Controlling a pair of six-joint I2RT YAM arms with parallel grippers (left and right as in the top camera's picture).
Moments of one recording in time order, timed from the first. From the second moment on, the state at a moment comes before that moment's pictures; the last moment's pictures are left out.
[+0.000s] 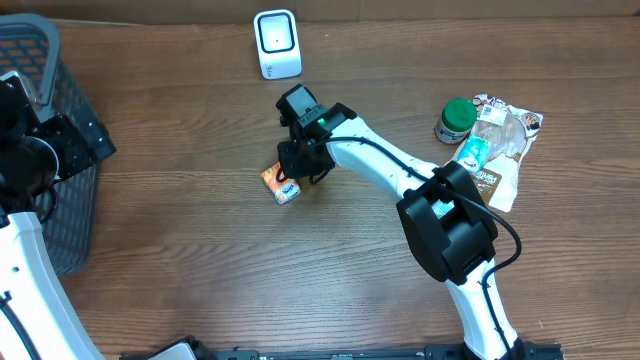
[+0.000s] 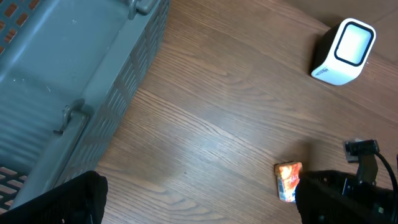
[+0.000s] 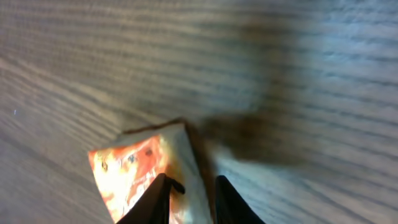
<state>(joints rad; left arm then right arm) 0.45 1.38 1.78 -1.34 0.15 -0.12 0.66 2.27 1.79 -0.80 -0.23 0.42</state>
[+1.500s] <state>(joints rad) 0.45 1.38 1.78 -1.34 0.15 -0.12 0.66 2.24 1.65 -0.78 -0.41 0.67</state>
